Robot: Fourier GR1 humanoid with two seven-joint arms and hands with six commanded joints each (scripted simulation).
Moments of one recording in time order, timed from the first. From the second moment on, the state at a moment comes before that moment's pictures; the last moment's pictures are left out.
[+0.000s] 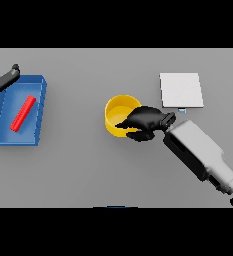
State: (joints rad) left arm -0.68 0.90 -0.65 -1.12 0.36 0.28 0.47; right arm -0.66 -0.34 0.66 -1.12 0.74 0.44 -0.26
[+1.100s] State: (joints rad) left arm -0.68 0.91 -0.65 -1.10 0.35 0.28 0.44; right arm -0.70 -0.51 0.57 -1.31 0.64 0.54 -0.11
